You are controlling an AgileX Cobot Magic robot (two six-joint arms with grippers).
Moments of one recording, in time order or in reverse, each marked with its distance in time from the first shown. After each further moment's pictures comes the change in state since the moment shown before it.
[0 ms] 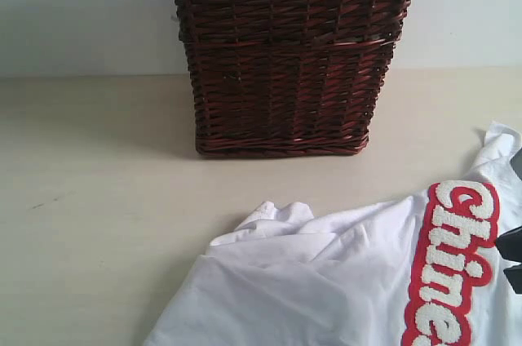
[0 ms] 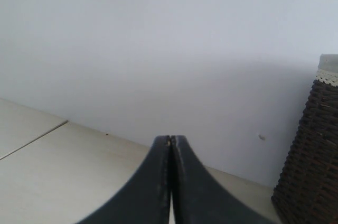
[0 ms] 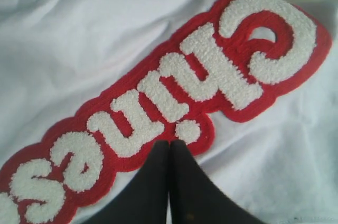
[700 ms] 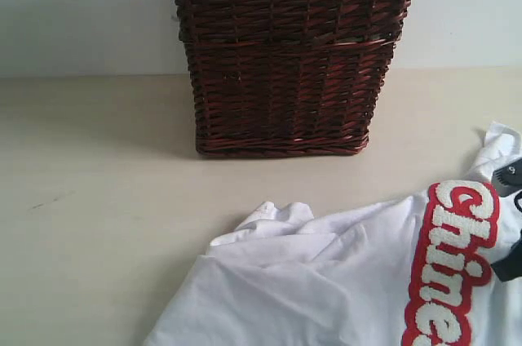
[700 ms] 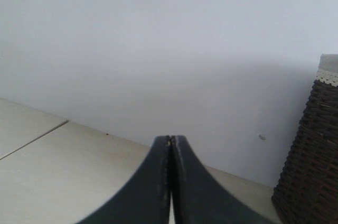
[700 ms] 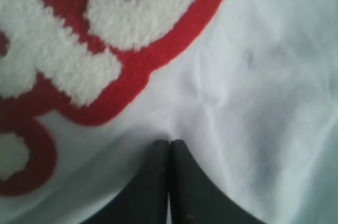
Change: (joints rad) left arm 0.000 0.000 0.000 0.000 0.000 0.000; right arm 0.000 0.446 -0.063 0.006 -0.433 -0.026
